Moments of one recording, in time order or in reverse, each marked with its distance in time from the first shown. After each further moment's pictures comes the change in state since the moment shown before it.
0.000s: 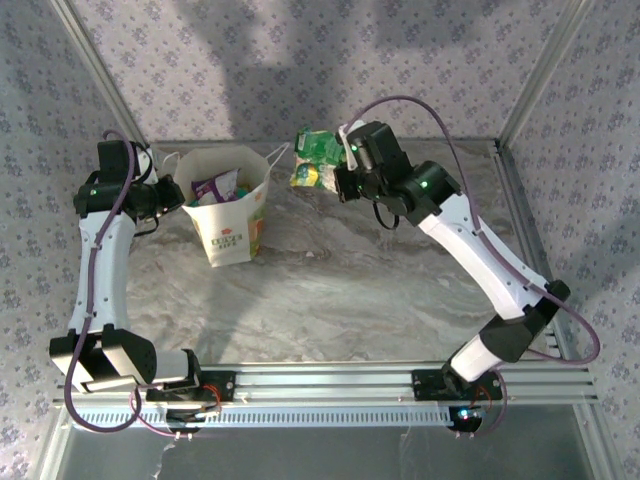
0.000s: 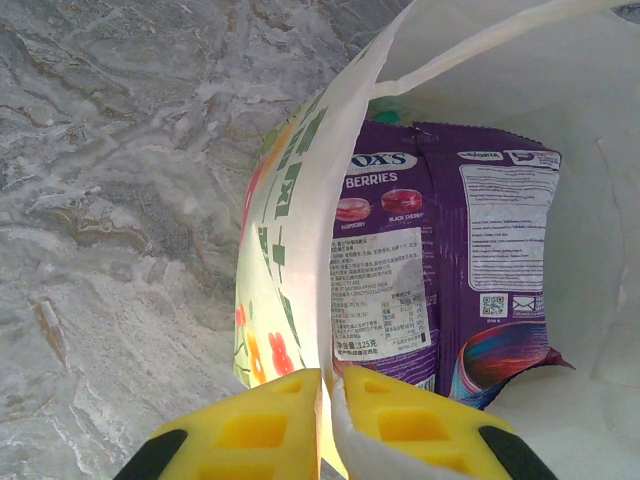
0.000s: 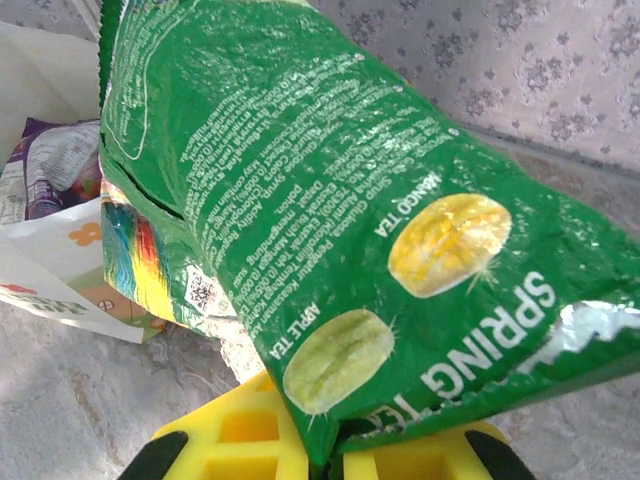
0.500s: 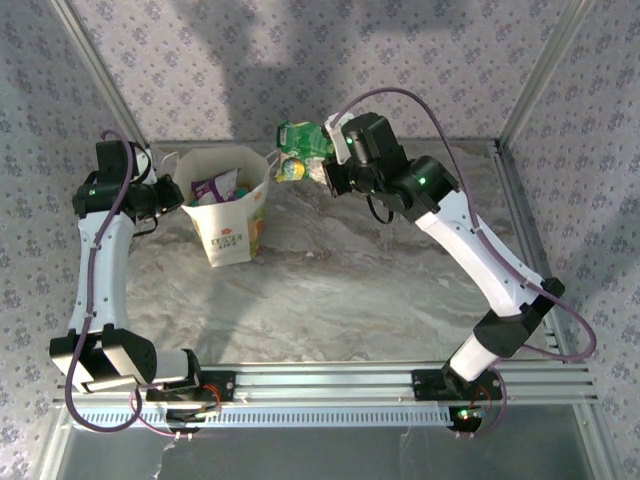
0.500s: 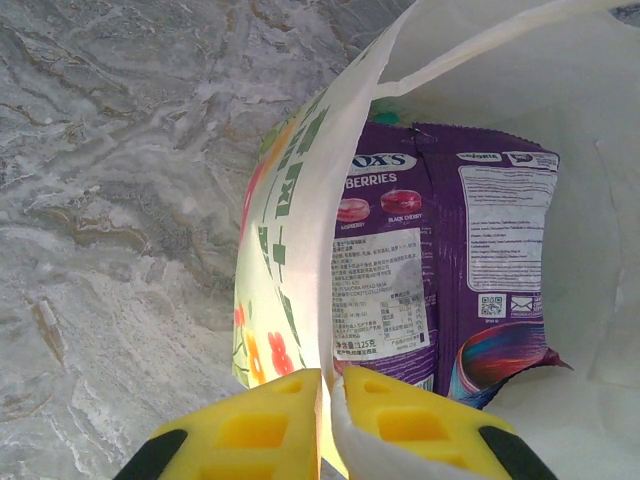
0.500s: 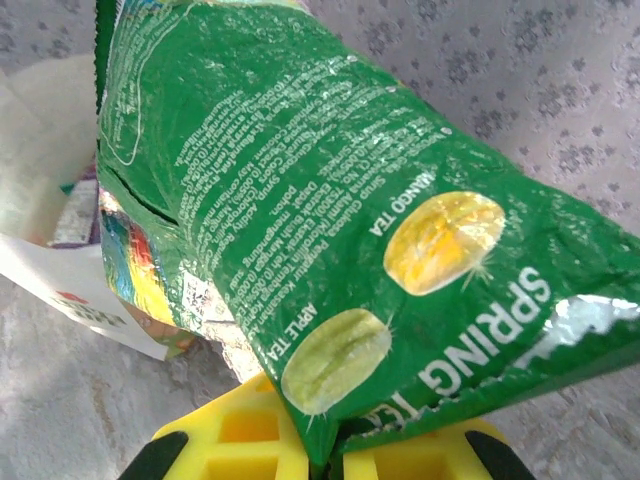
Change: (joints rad) left arm 0.009 0.000 0.000 0.000 0.011 -0.001; right arm 0.029 0.041 0.111 0.018 -0.047 -0.103
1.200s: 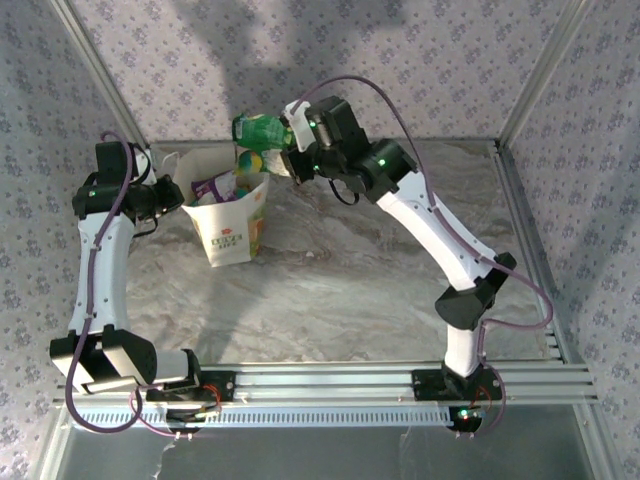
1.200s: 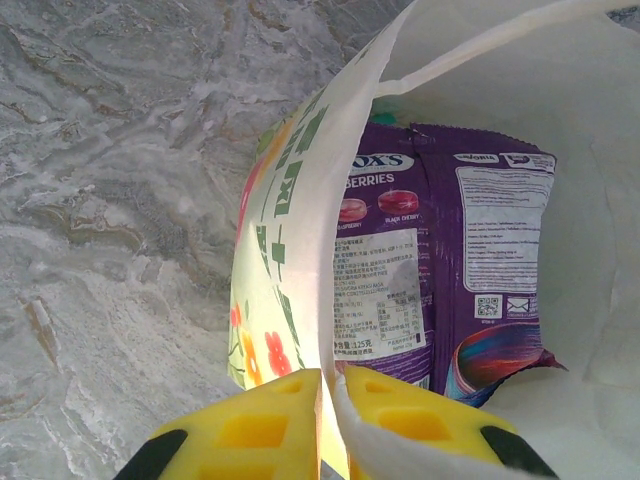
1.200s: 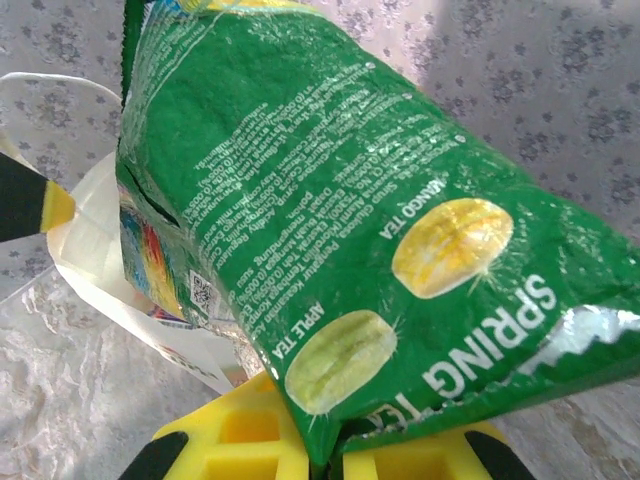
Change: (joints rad) left arm 0.004 -0.006 -0.011 0.010 0.010 -0.007; right arm 0.039 0.266 0.302 0.009 -0.151 -0.007
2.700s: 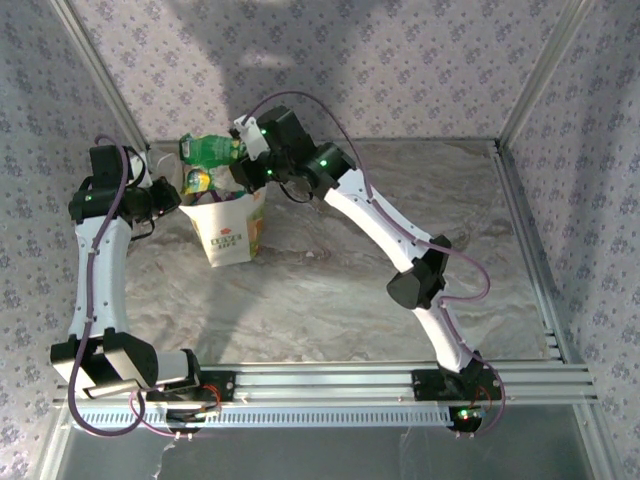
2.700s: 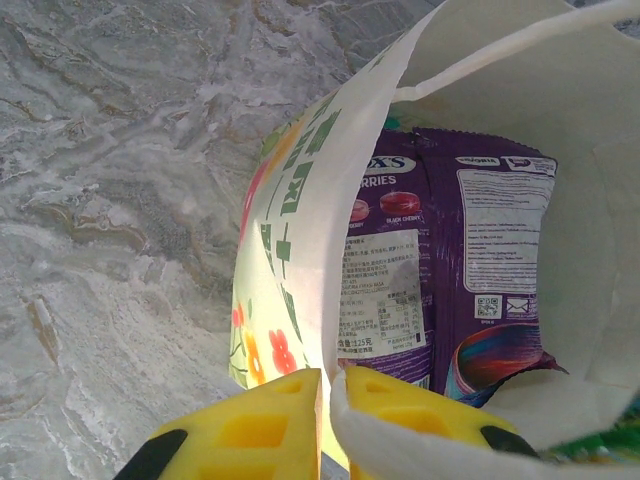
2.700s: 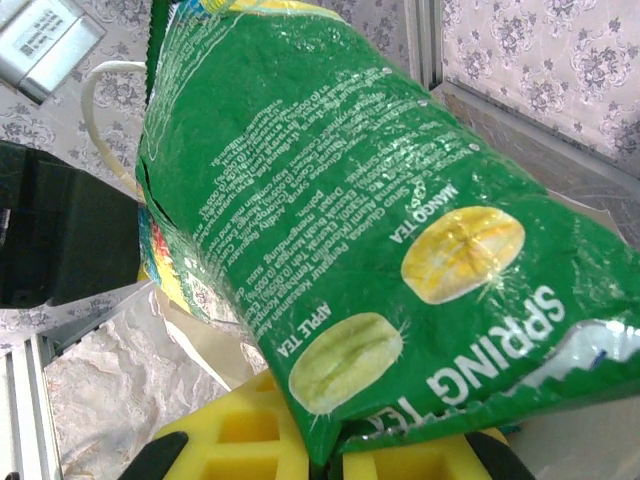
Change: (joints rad) left arm 0.035 -0.021 -0.029 0.017 0.027 0.004; right arm 0.047 0.360 0.300 0.080 -0.249 0.057
